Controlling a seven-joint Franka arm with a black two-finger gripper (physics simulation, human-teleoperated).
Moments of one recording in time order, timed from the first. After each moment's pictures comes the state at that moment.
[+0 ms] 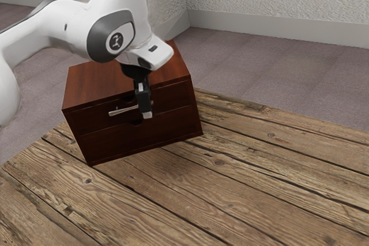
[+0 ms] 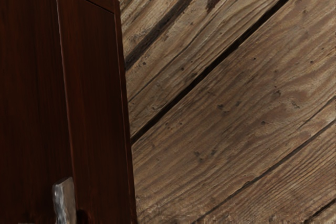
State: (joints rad) arm -0.06 0.15 0.18 -1.47 0.16 1.72 0.84
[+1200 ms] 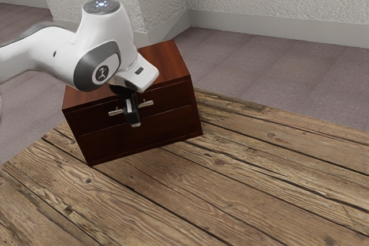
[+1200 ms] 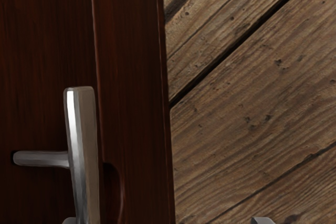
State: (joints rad) arm -0.05 0.07 0.21 -1.71 0.25 1.96 0.81
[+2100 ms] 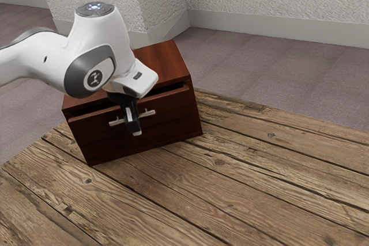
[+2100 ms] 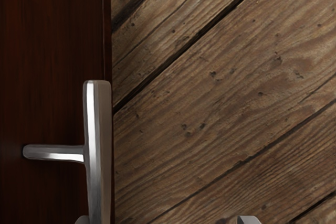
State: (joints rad) arm -0.04 -0.02 0.15 -1.80 0.21 1.94 0.74
